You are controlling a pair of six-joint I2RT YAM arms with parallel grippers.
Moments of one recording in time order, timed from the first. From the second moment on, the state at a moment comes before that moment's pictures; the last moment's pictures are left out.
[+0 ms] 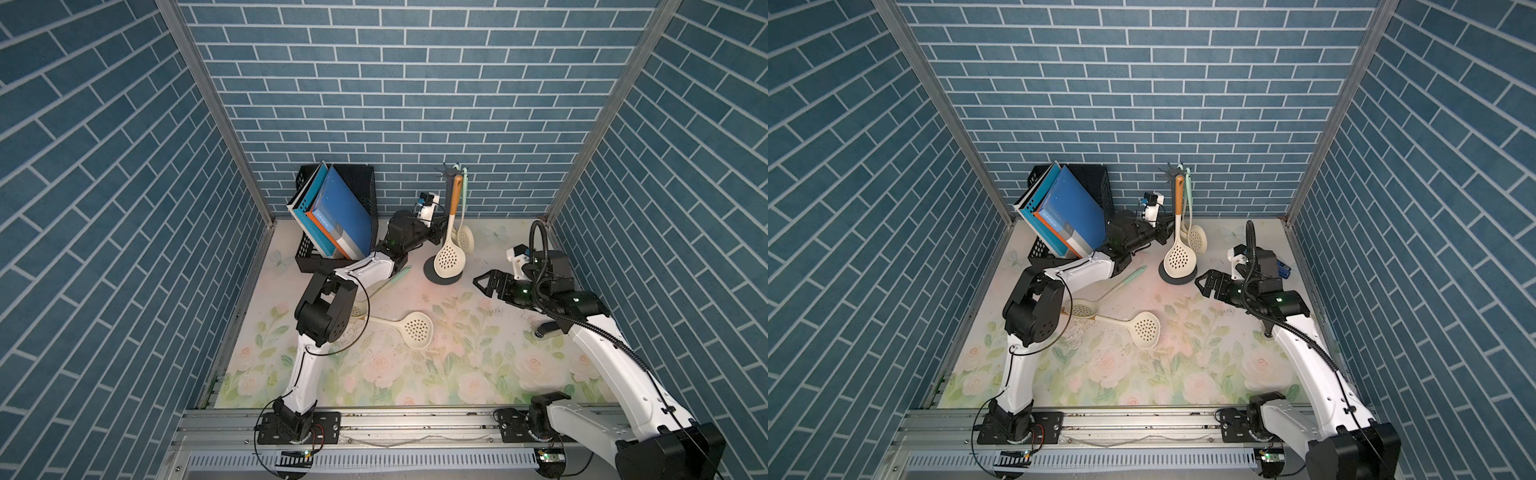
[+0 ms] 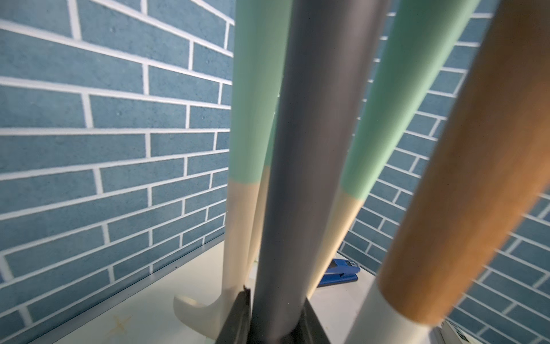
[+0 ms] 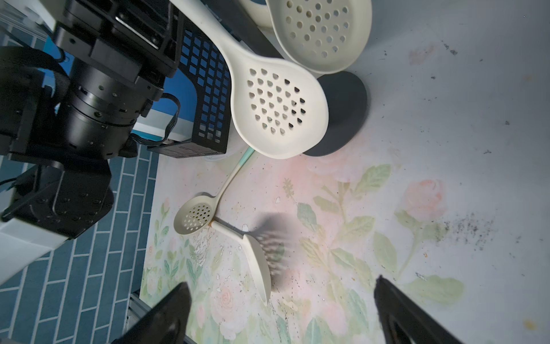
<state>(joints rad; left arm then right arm) -0.60 2.18 1.66 0.56 0.32 -0.26 0.25 1.05 0.96 -0.67 -0.41 0.48</state>
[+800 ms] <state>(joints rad) -0.75 2.18 1.71 0.45 -0.10 -0.26 0.25 1.04 0.95 -0.76 -0.34 0.29</state>
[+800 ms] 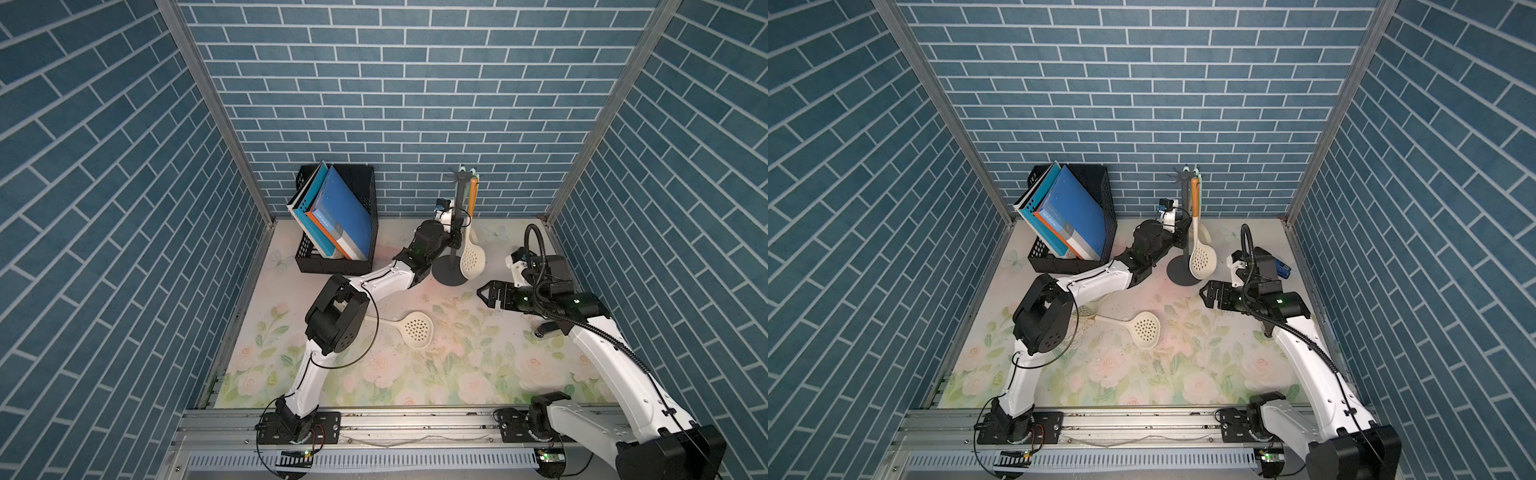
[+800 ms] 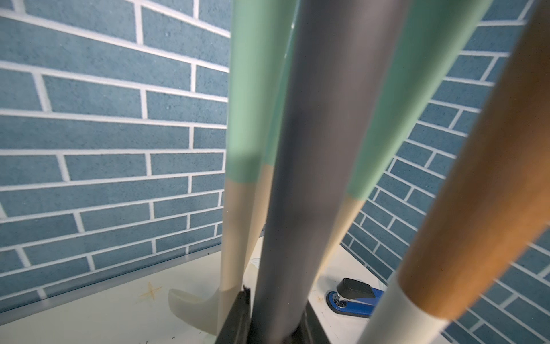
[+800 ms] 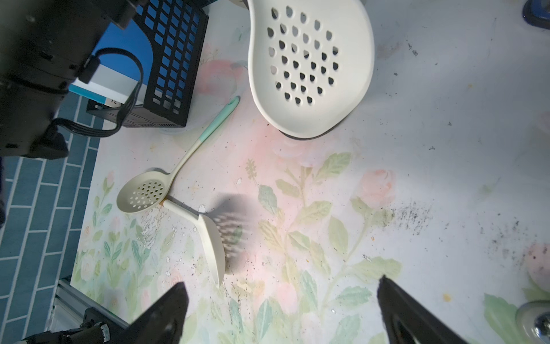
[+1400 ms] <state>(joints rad) -0.80 2.00 1.58 0.36 -0.24 -0.20 0.25 0.93 0.93 -0.69 -0.46 0.26</state>
